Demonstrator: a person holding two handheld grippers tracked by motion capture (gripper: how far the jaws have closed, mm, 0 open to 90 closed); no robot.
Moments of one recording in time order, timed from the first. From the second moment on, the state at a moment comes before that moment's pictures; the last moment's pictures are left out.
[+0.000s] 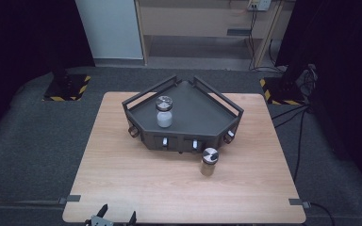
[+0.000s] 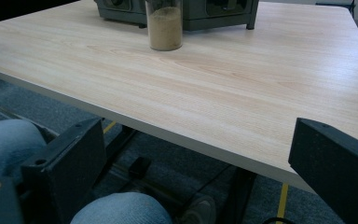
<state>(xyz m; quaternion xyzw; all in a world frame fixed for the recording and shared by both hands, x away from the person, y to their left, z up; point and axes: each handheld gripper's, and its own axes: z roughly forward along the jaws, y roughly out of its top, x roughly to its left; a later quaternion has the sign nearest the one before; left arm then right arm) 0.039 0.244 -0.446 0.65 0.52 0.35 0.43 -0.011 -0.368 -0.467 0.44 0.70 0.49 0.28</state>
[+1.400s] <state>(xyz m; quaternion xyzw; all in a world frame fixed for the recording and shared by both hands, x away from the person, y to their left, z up) 0.035 0.247 -0.449 0.65 0.52 0.36 0.43 -0.007 -0.369 -0.467 0.43 0.70 0.50 0.28</state>
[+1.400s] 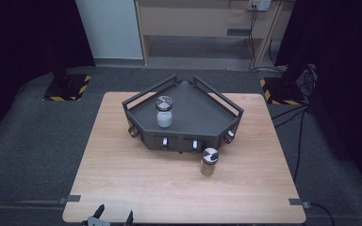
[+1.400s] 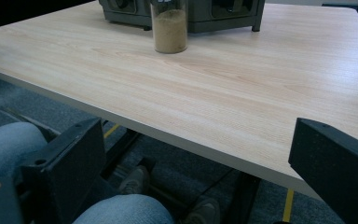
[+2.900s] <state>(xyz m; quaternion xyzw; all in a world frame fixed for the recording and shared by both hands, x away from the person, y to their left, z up) 0.037 0.249 -0.452 0.64 0.52 0.35 0.44 0.026 -0.365 -0.401 0.38 0.72 0.53 0.25</state>
